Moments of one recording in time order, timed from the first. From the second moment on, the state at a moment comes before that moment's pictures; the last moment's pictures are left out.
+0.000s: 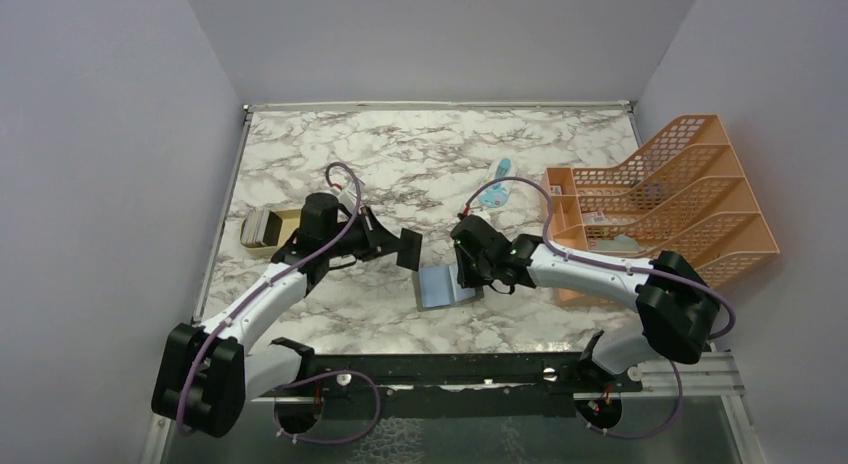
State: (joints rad) left arm -0.30 1.11 0.58 0.00 0.63 -0.81; right arm 0.93 1.47 0.88 -0.42 0.18 0.64
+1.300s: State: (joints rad) left arm -0.67 1.48 0.45 0.40 0.39 -1.03; right arm 0.92 1.46 0.78 -0.42 0.23 0.67
